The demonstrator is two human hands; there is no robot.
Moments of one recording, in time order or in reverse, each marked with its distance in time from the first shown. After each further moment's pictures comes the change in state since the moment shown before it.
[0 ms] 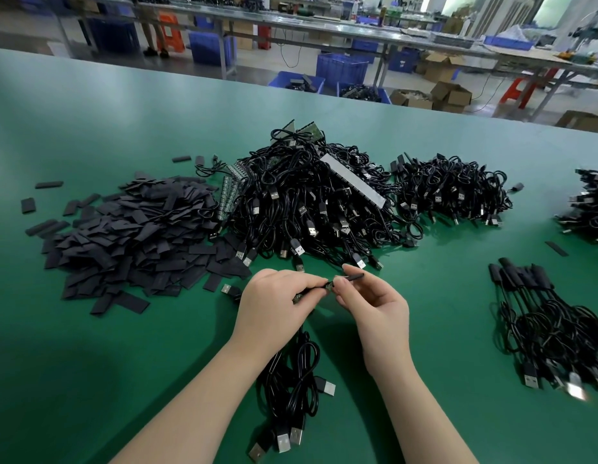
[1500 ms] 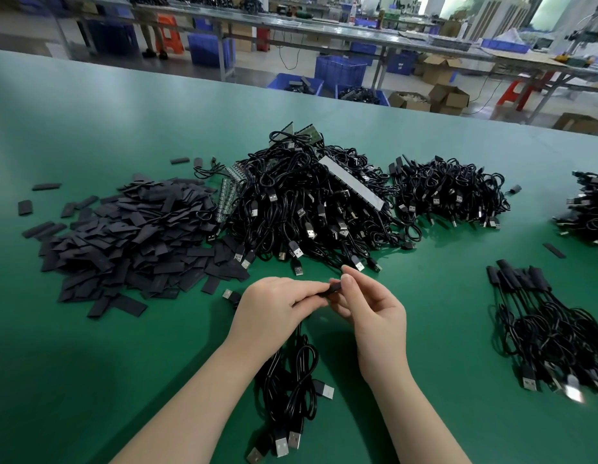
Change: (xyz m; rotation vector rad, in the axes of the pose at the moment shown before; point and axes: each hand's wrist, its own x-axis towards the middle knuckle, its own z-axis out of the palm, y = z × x) left_hand -0.001 -0.001 -0.006 -0.073 -0.052 0.017; right_hand -0.006 -0.002 0.006 0.086 0.039 0.031
